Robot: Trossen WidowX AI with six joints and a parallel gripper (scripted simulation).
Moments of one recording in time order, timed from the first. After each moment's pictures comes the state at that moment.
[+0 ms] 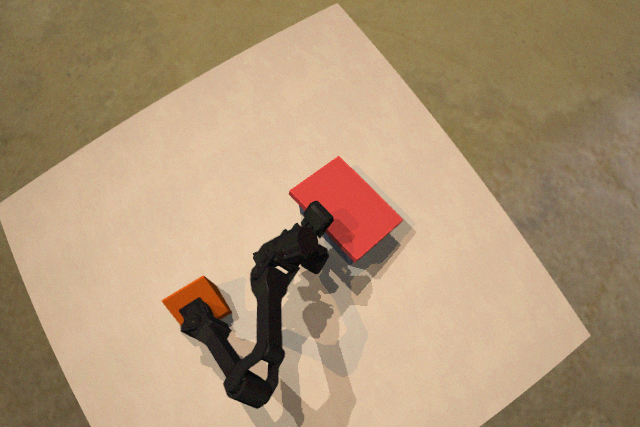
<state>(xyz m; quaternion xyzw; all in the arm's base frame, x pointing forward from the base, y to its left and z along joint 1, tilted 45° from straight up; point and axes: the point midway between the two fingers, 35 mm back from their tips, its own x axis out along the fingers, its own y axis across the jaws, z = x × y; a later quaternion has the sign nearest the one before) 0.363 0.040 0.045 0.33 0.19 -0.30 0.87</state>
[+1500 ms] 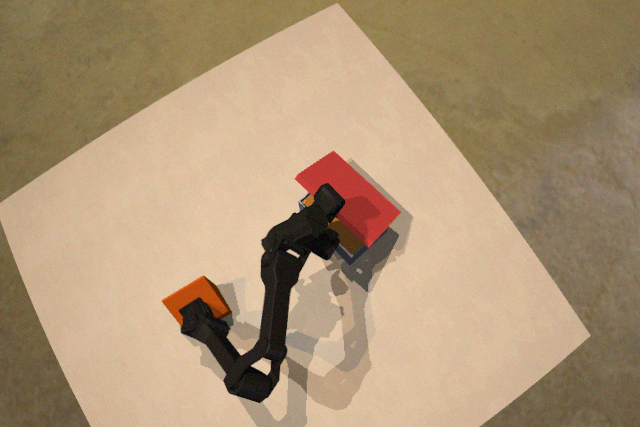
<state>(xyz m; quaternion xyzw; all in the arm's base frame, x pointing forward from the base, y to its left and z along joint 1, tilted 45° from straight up) 0.394 0.082 0.083 0.33 0.19 -0.30 0.87</state>
